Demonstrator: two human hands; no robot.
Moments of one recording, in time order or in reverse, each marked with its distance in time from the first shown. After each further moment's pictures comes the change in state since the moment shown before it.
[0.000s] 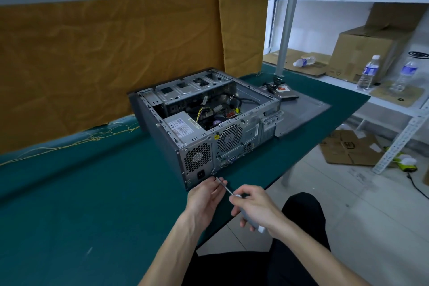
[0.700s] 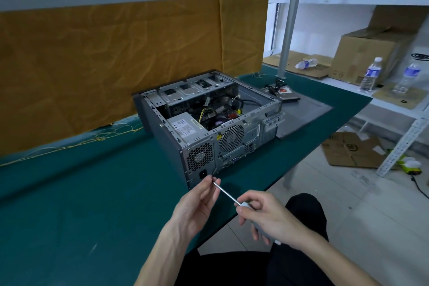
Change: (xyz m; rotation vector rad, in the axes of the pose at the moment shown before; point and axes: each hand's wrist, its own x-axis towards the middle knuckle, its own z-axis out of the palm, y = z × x) left_hand -0.029 0.019 -0.021 -0.181 -0.092 -0.085; right_hand -0.034 0.008 -0.022 -0.088 -0.169 -0.238
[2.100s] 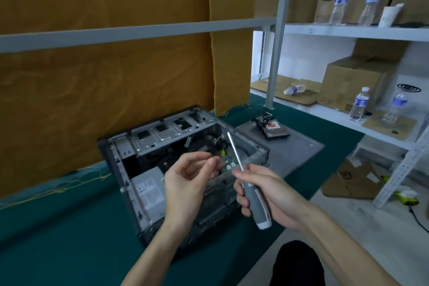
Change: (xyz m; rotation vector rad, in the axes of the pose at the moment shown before) left_hand 0.036 0.060 0.160 0.628 -0.274 0.853; right_hand 0.088 -0.124 -0.120 0.495 -0.037 -0.039
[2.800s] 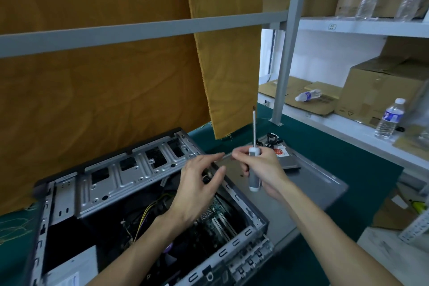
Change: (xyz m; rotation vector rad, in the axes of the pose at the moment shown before) left_hand 0.188 -0.099 0.062 0.809 -0.232 0.173; right_hand 0.230 -0.046 -0.155 -0.106 0.339 -0.174
